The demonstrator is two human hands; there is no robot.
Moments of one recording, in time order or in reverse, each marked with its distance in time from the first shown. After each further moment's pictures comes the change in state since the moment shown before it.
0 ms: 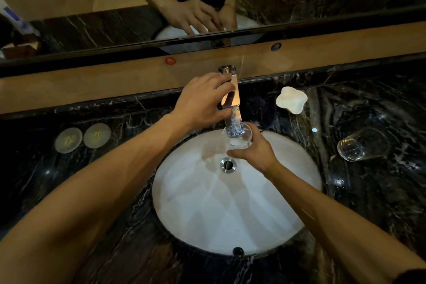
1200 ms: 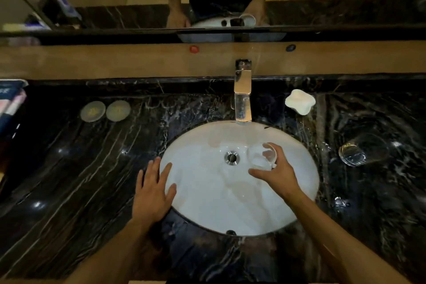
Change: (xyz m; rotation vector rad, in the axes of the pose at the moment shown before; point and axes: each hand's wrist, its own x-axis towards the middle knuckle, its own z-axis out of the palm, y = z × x) left_hand -0.299 0.053 0.112 -0.098 -0.270 -0.794; right_hand -0.076 0.052 -0.026 -0.054 0.035 -0.045
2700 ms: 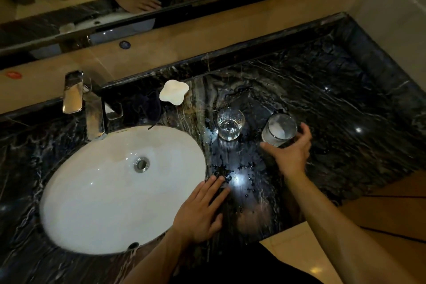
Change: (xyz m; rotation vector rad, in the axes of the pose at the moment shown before) left_hand -0.025 0.357 0.084 0.083 -0.203 0.908; right_hand -0.031 0.135 -0.274 0.084 0.707 0.264
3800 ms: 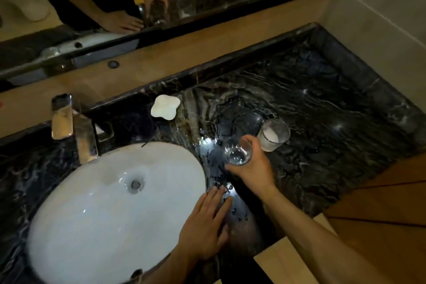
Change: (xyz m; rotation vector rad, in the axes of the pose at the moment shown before) left_hand 0.001 -0.002 -0.001 -0.043 0.066 0.070; right_hand -0.055 -0.026 0.048 0.003 -0.289 -0.160
